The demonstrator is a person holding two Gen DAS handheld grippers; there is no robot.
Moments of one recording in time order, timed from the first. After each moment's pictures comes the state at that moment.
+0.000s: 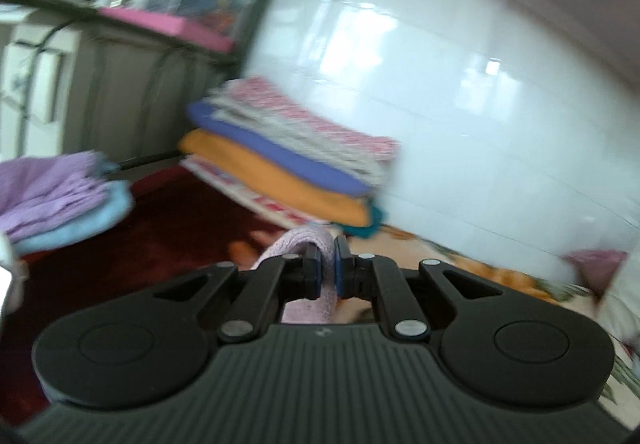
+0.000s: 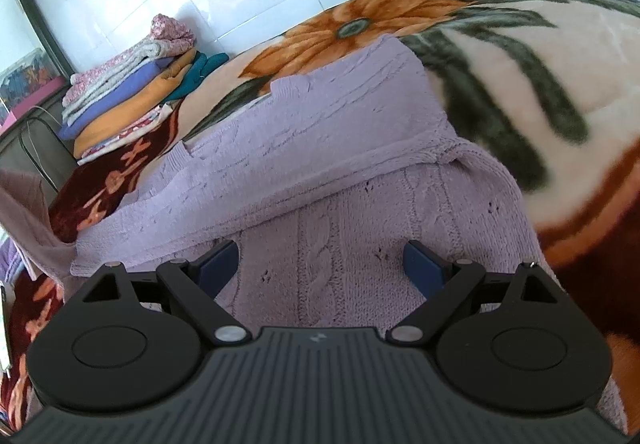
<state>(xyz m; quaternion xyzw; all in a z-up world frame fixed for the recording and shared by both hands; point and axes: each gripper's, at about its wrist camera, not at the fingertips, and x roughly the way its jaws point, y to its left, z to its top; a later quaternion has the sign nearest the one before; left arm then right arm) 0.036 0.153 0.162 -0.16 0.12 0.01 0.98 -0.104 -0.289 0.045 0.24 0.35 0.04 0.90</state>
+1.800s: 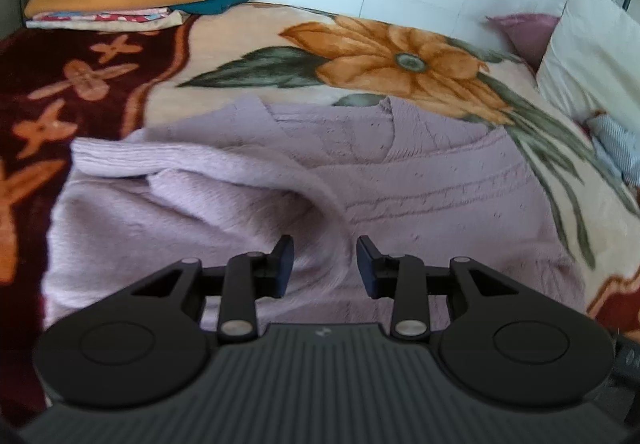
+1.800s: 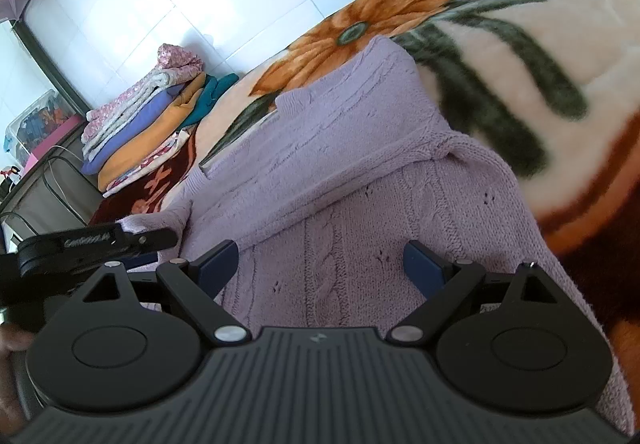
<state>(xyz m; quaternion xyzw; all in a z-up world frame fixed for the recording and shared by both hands) 0.044 -0.018 0.046 -0.03 0.38 -0.13 0.92 -0.109 -0.305 0.039 0.30 0.33 0.06 0.89</state>
